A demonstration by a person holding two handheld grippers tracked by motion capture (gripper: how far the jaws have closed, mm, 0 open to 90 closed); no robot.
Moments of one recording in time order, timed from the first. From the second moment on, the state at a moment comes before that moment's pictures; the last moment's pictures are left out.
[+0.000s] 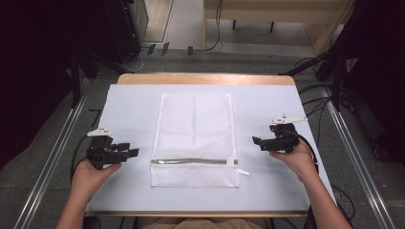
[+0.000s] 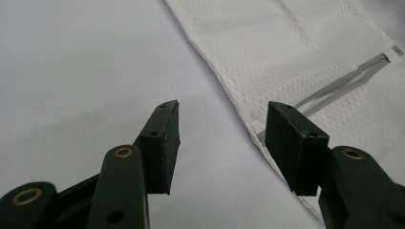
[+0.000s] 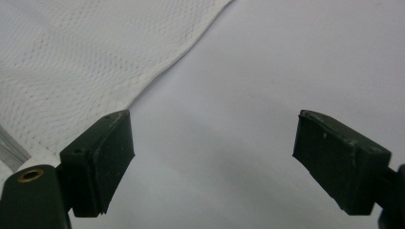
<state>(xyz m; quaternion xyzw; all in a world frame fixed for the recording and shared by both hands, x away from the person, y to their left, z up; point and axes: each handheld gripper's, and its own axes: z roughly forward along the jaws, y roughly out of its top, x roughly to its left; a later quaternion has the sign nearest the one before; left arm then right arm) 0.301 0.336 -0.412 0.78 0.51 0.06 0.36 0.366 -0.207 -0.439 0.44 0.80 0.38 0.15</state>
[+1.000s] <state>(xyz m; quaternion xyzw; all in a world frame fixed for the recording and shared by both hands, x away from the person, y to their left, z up) 0.311 0.340 -0.414 0.76 0.52 0.05 0.38 0.364 -0.195 -0.443 0.44 0.81 0.37 0.14</state>
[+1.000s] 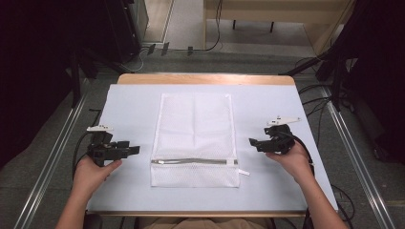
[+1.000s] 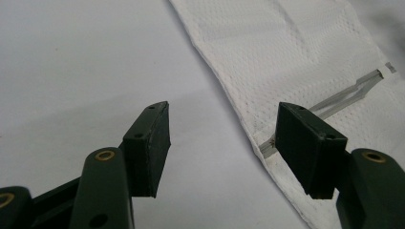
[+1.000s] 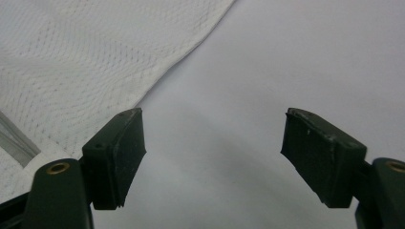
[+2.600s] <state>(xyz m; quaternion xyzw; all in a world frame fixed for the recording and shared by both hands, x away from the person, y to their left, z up) 0.300 0.324 -0.414 0.79 0.49 0.05 0.37 0.342 -0.134 -0.418 0.35 0.85 0.38 0.09</state>
